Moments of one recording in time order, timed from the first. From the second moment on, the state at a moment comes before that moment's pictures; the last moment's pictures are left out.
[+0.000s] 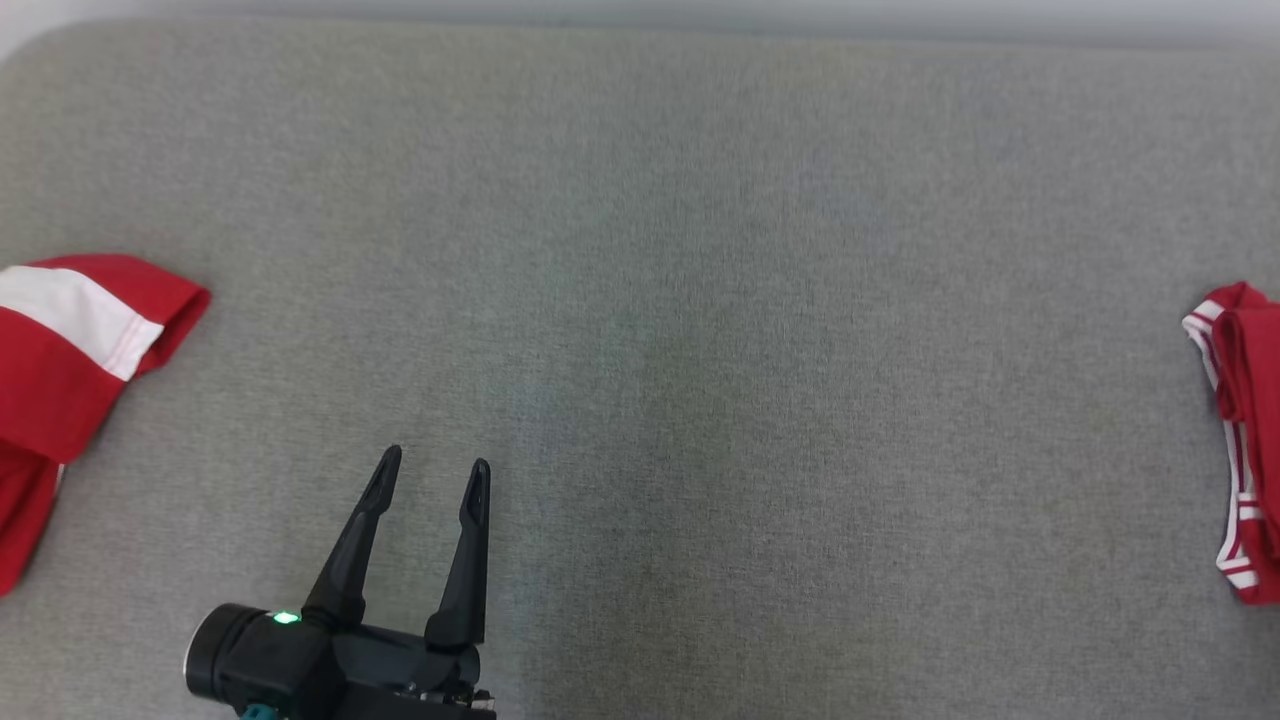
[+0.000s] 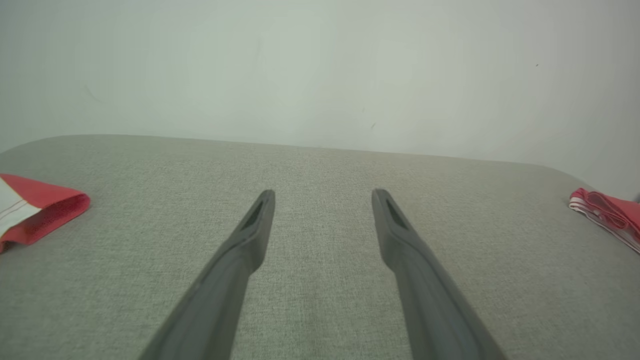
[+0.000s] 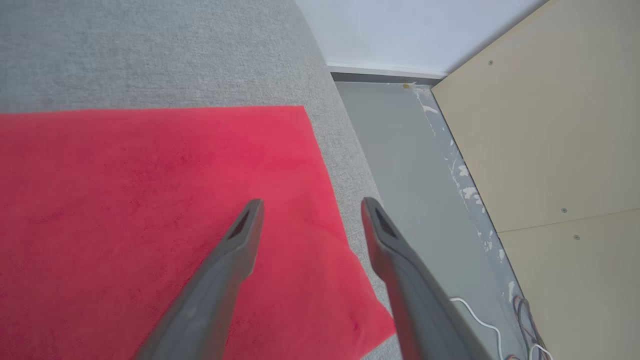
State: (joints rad) left arm -0.08 0.09 -0.19 -0.05 -0.23 -0.13 -0.26; right arm -0.53 -0.48 -0.56 0.57 -0.24 0.13 0.48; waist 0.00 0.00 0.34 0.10
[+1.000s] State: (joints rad) left arm 0.10 0.09 -0.04 0.20 -0.26 -0.10 -0.26; right arm 0.13 -0.05 -0.13 0.12 0.08 0.13 -0.06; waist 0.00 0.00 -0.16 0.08
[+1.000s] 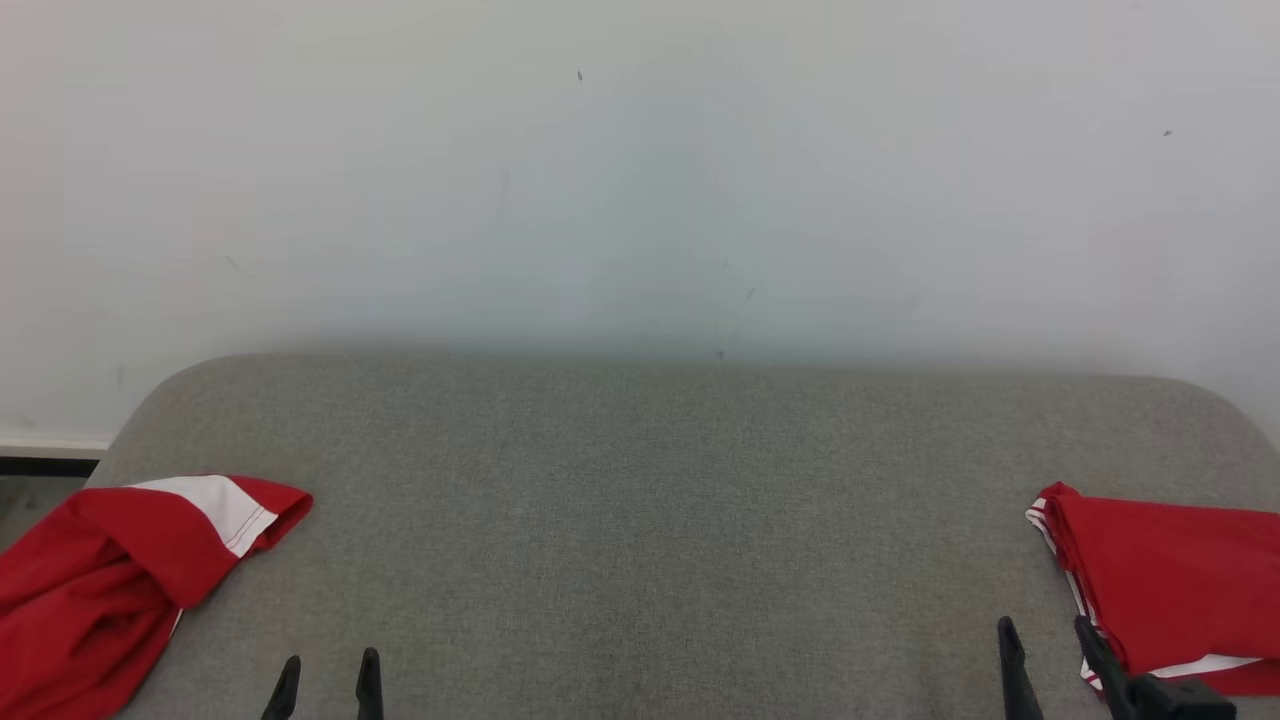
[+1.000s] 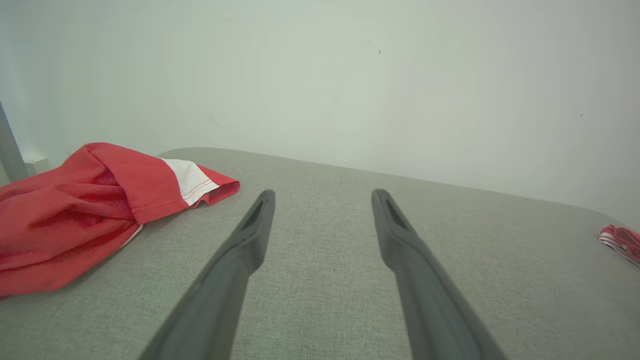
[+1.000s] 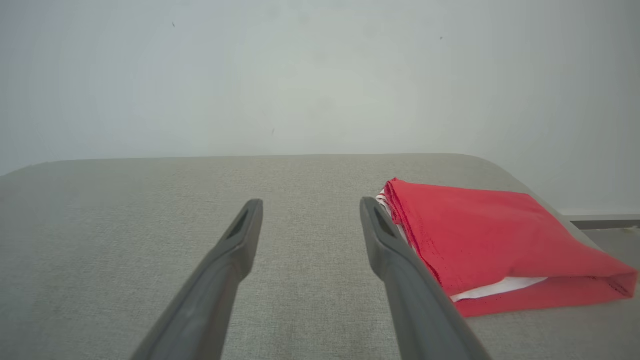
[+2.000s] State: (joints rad) left arm 0.11 0.09 -0.01 0.21 -0.22 -0.12 -0.26; right arm 0.15 -0.05 -0.06 0.19 0.18 0.13 -0.12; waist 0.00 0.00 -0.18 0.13
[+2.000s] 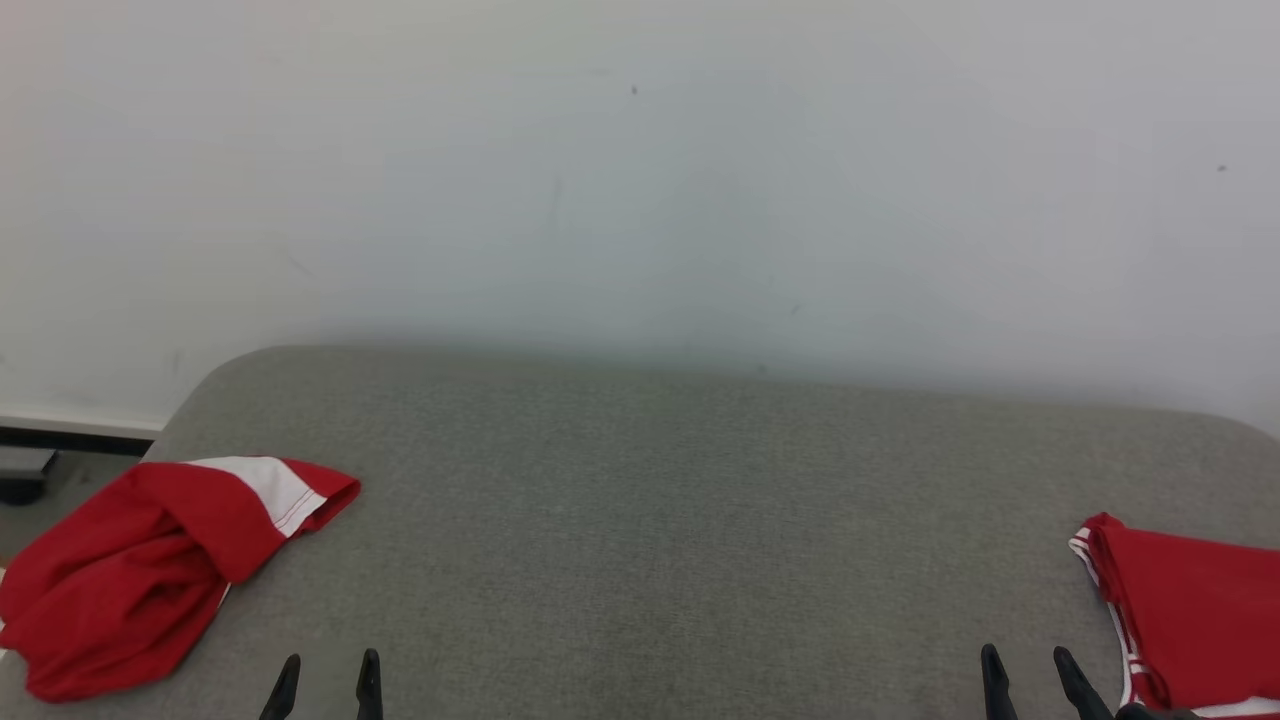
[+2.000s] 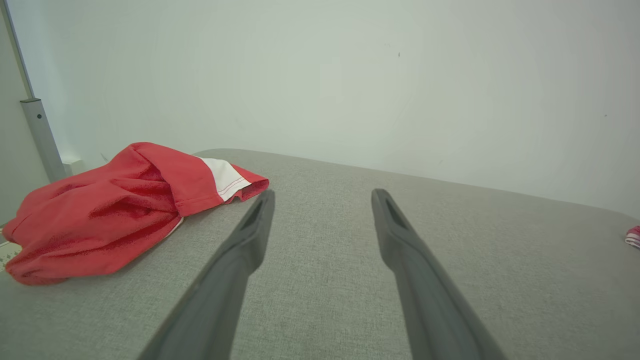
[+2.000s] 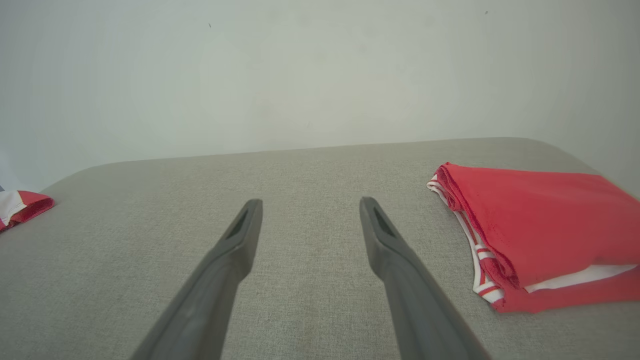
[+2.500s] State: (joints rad) left arm 0.08 0.11 0.05 0.16 -0.20 -0.09 -0.26; right arm 0.04 -0.05 0.04 0.27 0.22 0.13 -0.18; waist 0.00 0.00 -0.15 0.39
